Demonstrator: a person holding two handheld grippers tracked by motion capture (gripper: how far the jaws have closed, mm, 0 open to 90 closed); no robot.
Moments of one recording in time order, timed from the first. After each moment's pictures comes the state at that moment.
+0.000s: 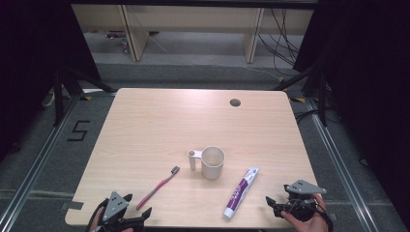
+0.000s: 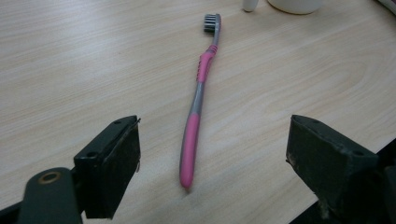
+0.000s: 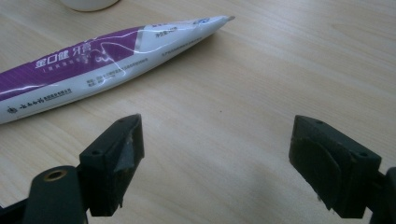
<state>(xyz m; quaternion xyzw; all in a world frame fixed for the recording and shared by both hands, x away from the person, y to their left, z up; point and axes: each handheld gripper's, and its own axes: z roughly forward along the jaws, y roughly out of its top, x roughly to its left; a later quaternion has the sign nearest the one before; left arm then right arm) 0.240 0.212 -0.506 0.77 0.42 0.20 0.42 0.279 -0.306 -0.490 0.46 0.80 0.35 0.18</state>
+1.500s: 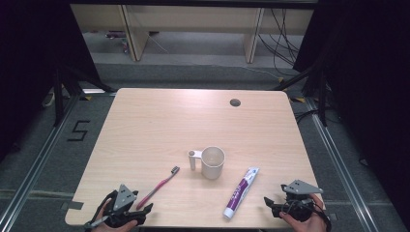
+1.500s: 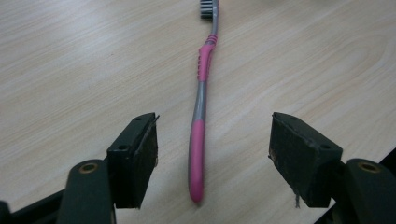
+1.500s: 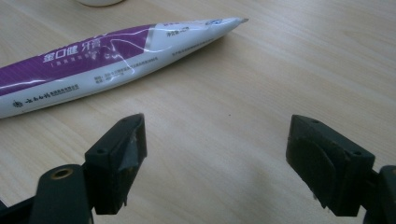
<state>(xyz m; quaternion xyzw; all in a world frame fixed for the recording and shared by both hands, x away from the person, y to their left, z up) 0.262 0.204 -0.495 0.83 0.39 0.20 0.34 0.278 -0.301 -0.492 0.45 0.81 0.34 0.18</state>
